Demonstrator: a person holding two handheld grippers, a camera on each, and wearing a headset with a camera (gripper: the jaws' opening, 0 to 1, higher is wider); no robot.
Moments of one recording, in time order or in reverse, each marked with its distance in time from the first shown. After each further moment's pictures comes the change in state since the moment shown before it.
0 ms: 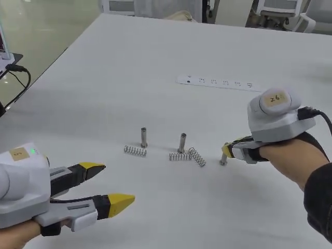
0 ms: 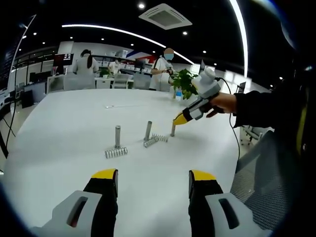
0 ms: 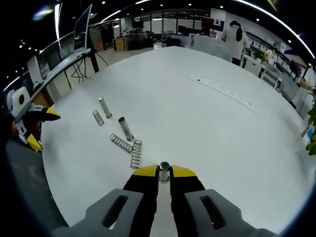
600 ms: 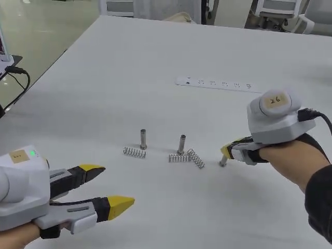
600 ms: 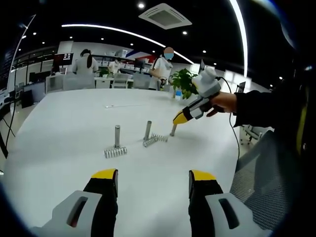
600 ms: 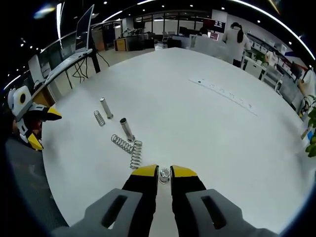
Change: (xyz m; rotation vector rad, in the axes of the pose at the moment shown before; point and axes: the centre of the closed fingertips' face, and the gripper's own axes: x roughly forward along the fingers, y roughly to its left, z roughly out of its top) left arm 0.000 -0.001 -0.001 0.001 0.003 -0.003; right arm -0.004 0.001 0.002 -0.012 -0.012 0.001
